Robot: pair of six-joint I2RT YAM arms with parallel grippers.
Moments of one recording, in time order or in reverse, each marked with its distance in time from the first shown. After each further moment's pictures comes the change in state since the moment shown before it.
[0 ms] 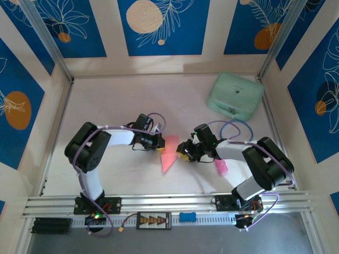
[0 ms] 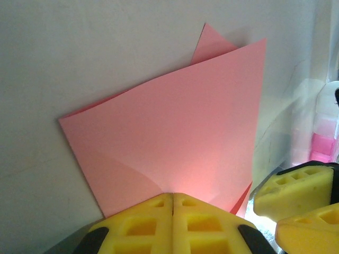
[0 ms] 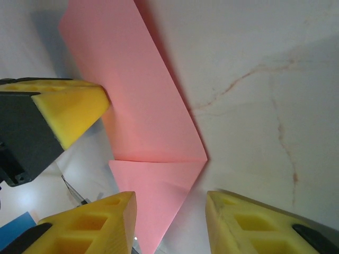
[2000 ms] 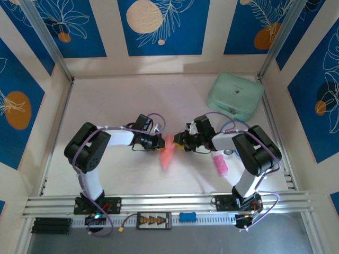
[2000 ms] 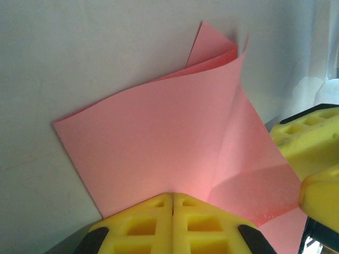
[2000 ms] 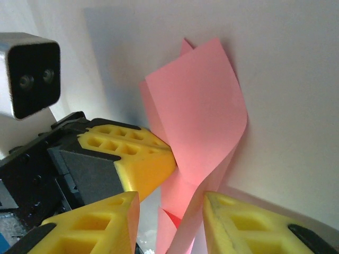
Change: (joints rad) left arm 0.000 -0.006 -0.013 0.010 0.002 0.000; right arm -0.077 0.179 0.113 0.183 -0.145 -0.101
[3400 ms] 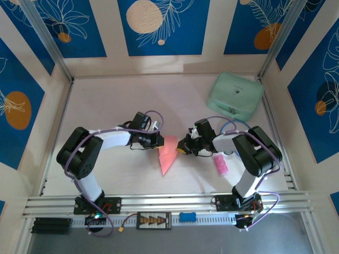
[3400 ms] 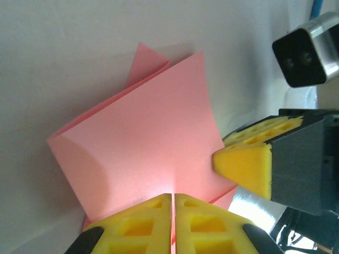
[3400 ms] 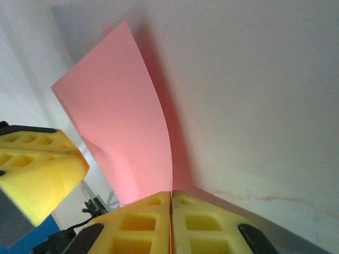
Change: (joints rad) left arm 0.004 -0.113 -0.006 -0.050 -0.012 -0.019; right arm 0.010 -0.025 -0.041 -0.079 0.034 0.029
